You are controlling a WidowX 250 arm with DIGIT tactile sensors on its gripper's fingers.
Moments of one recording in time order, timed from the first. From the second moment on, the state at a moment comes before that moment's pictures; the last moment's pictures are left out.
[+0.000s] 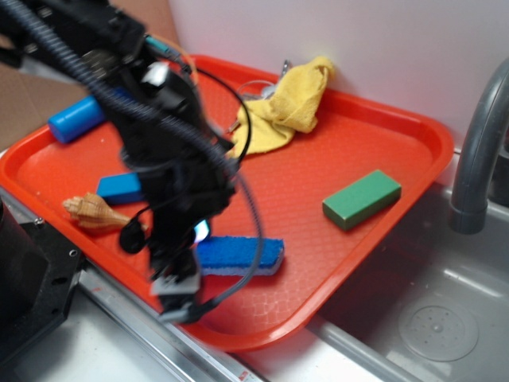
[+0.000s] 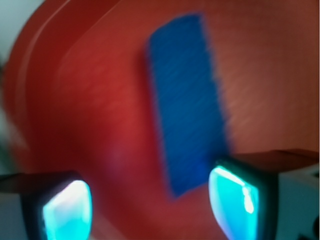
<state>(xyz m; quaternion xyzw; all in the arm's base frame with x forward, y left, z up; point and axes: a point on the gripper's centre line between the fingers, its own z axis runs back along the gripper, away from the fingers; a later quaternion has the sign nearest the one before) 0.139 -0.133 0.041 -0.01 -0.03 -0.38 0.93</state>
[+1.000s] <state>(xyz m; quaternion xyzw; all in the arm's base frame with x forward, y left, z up) 0.129 -0.127 0.032 0.02 -0.01 -0.38 0.93</state>
